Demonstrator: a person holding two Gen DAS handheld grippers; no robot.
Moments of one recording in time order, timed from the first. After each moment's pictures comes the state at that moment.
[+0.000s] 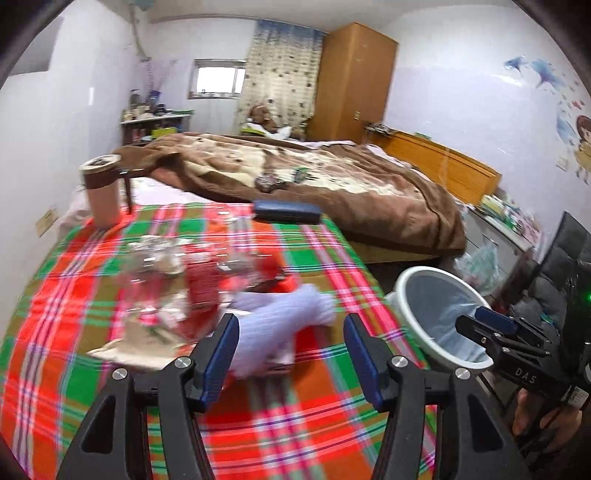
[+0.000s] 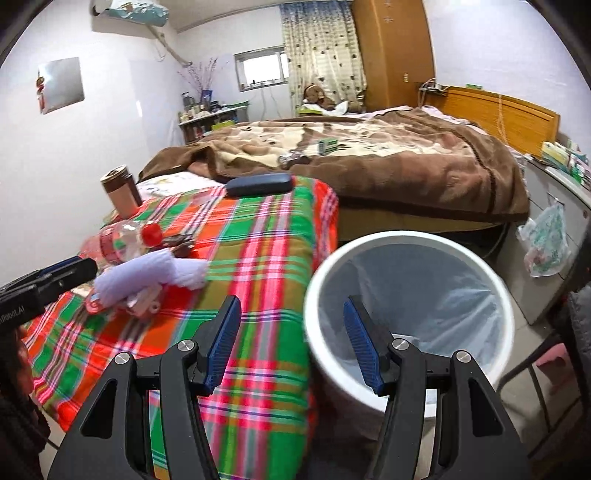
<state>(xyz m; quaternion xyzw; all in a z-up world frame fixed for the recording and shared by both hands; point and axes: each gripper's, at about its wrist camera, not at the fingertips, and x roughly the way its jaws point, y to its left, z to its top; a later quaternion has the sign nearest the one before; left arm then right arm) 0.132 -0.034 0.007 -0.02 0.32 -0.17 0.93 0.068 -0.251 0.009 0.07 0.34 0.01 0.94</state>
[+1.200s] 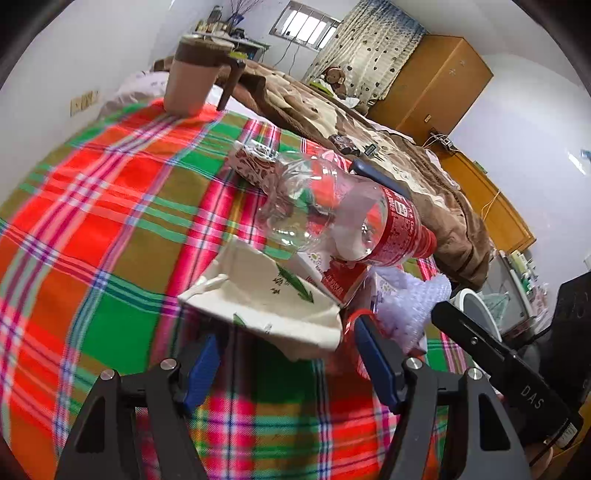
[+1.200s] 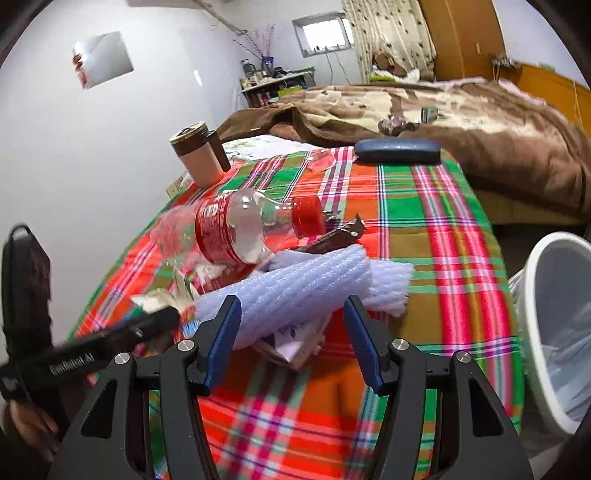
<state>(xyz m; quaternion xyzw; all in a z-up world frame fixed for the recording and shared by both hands) 0.193 0.082 -0.070 -0.19 0.44 -0.12 0.87 0.141 -0.127 -0.010 0.11 0.40 0.13 0.90</state>
